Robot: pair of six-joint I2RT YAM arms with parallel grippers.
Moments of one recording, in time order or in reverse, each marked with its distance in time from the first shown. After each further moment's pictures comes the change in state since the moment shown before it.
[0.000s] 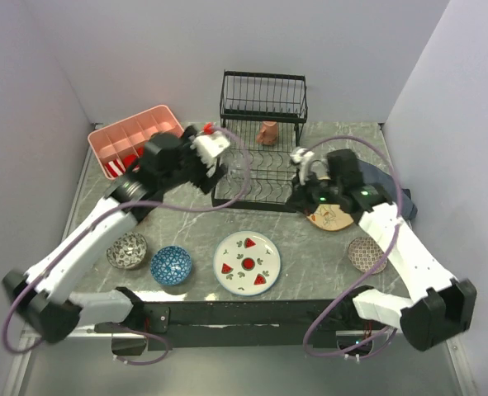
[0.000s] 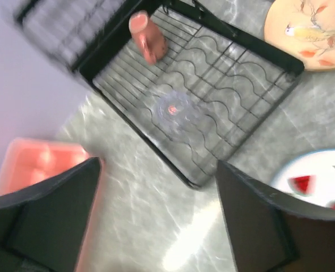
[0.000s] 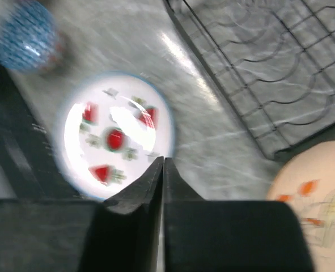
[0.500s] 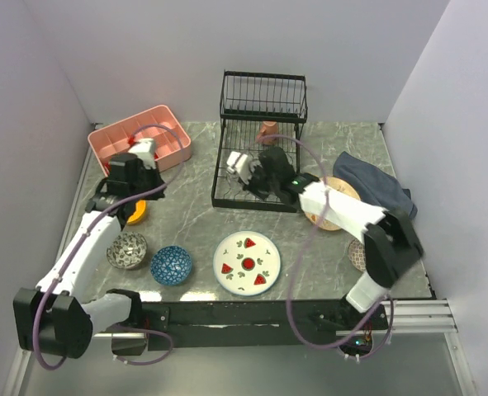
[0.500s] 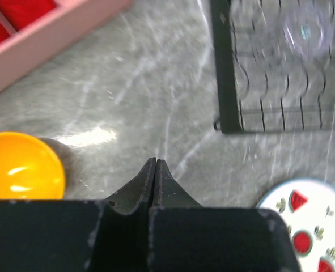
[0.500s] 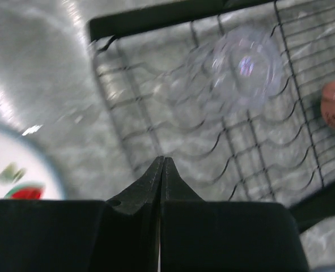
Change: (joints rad) left arm 0.443 -0.174 -0.474 0.084 0.028 -0.641; right arm 0.355 0.427 0.066 0.425 0.474 -0.304
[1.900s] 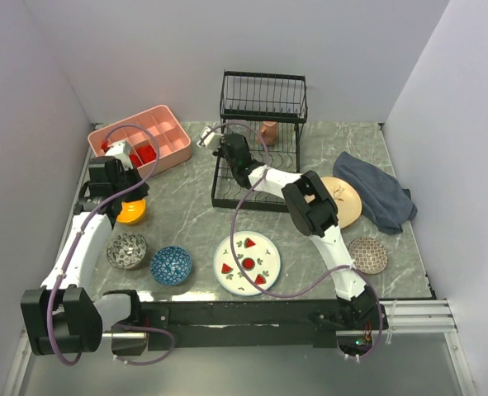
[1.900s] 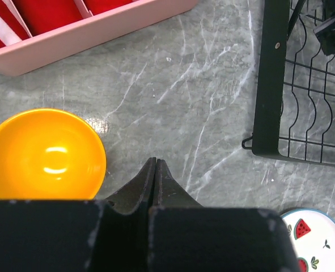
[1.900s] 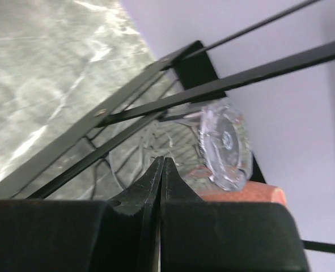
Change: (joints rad) left arm 0.233 -0.005 -0.050 0.039 0.072 -0.081; right arm -0.008 0.884 0.695 0.586 0.485 -0.285
